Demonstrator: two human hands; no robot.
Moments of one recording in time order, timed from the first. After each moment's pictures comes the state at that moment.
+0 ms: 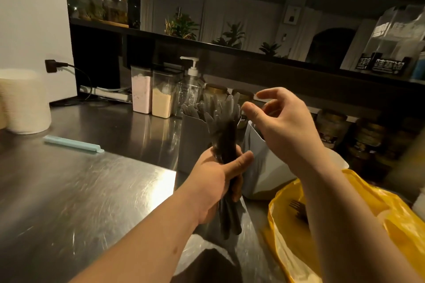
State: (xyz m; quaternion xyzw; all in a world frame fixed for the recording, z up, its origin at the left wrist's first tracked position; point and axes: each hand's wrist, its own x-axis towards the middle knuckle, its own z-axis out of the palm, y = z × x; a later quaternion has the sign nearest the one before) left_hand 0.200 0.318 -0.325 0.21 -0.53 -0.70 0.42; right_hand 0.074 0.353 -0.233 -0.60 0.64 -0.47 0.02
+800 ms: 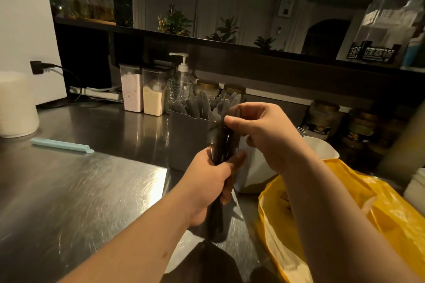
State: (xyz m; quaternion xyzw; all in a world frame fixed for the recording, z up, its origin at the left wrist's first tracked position) left_hand 0.193 0.327 -0.329 0.27 -0.58 -0.67 0.37; right_hand 0.066 0.350 -0.248 -0.57 0.57 -0.54 0.25
